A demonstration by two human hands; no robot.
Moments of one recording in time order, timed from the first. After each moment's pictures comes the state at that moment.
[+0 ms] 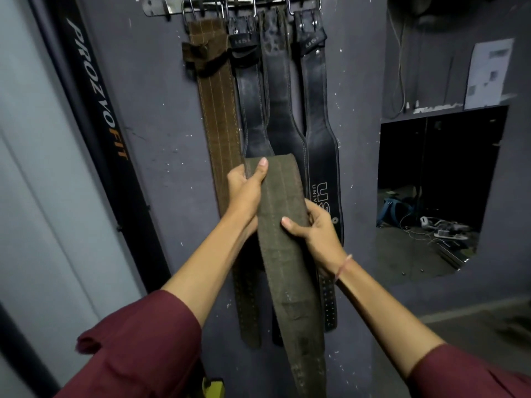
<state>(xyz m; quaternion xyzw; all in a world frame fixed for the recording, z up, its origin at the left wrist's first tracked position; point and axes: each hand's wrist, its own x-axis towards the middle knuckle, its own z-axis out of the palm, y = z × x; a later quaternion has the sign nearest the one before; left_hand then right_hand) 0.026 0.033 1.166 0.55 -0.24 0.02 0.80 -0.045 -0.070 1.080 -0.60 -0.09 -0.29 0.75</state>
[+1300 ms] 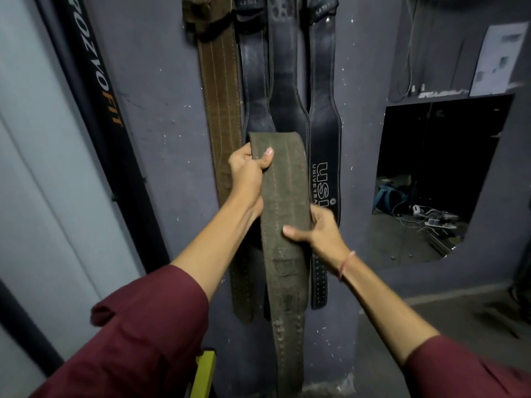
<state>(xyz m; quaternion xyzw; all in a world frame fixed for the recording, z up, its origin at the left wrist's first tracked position) 0.023 0.034 1.148 0.50 -0.25 -0.03 0.83 -0.048 -0.086 1.035 -0.66 -0.07 -0.24 0.71</state>
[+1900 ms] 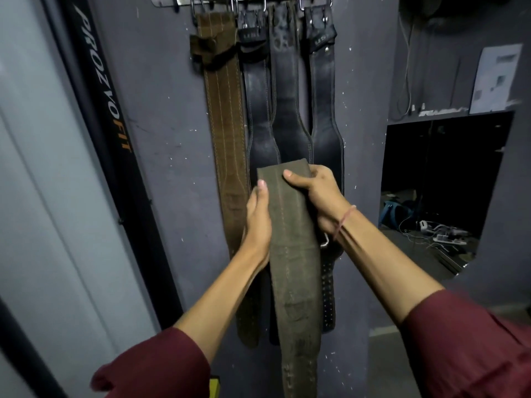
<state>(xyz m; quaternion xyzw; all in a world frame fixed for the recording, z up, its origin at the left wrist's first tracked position) 0.011 0.038 1.109 0.51 -0.27 -0.07 0.82 -0.029 -0.080 1.154 -0.62 -0.05 -0.24 0.75</state>
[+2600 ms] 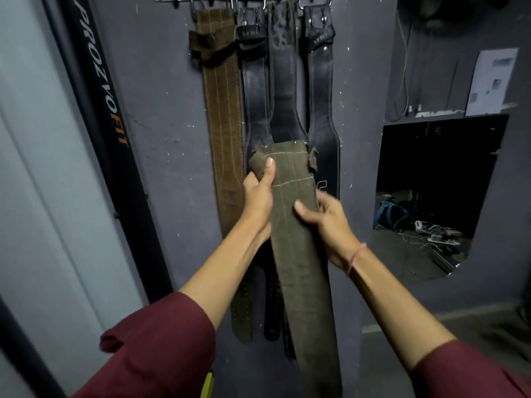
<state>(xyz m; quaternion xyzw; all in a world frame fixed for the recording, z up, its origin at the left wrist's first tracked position) 0.019 0.019 1.141 0.51 -0.23 -0.07 0.83 -0.059 -0.089 1.096 -0.63 -0.07 -0.26 0.73</state>
